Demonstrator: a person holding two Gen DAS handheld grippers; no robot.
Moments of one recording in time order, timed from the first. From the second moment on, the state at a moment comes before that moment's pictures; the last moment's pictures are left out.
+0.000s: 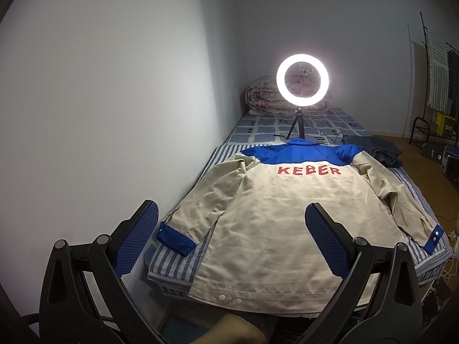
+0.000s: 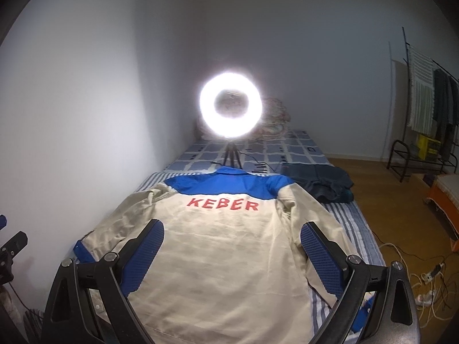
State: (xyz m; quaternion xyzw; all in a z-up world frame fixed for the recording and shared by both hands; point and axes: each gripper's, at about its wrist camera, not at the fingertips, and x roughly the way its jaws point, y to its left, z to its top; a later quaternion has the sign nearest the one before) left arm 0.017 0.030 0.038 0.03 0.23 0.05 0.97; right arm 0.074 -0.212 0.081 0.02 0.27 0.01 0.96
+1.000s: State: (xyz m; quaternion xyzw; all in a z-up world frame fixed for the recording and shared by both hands) left arm 0.031 0.157 -0.072 -0.03 0.33 0.03 0.94; right arm 0.223 0.056 -0.048 -0.02 0.41 0.35 0.84
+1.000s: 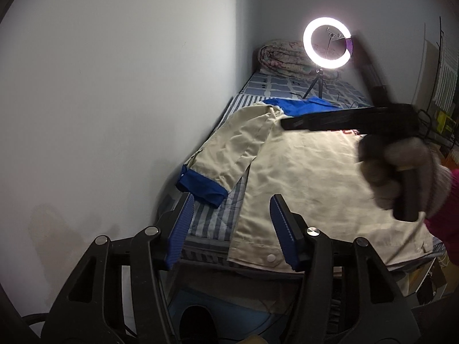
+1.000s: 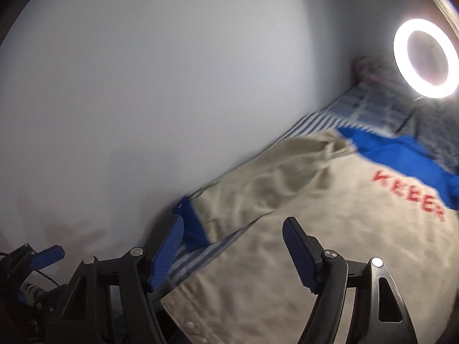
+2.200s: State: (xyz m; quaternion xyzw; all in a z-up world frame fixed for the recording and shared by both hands) left arm 0.043 0.193 -0.100 -0.07 0.36 0.03 0.93; right arm 0.314 0.153 -0.226 0.15 0.60 0.33 0.71
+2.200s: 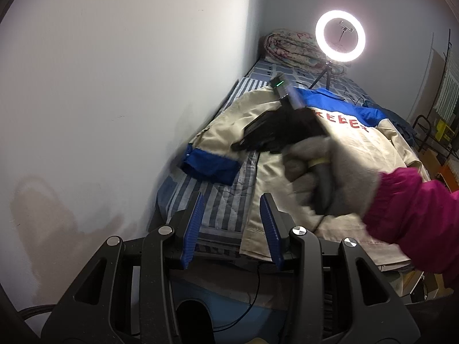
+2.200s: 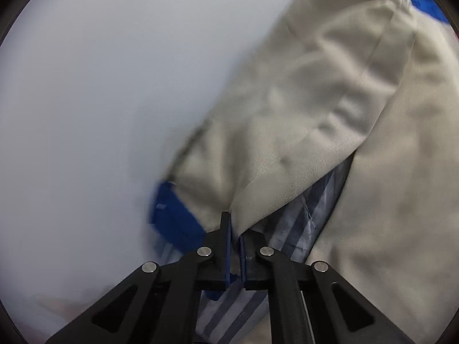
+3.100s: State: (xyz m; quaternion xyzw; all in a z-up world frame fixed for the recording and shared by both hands) left arm 0.219 0.217 -0.230 -0.30 0.49 0.04 0.82; right arm 0.281 0.056 -0.237 0.12 0.60 0.33 0.72
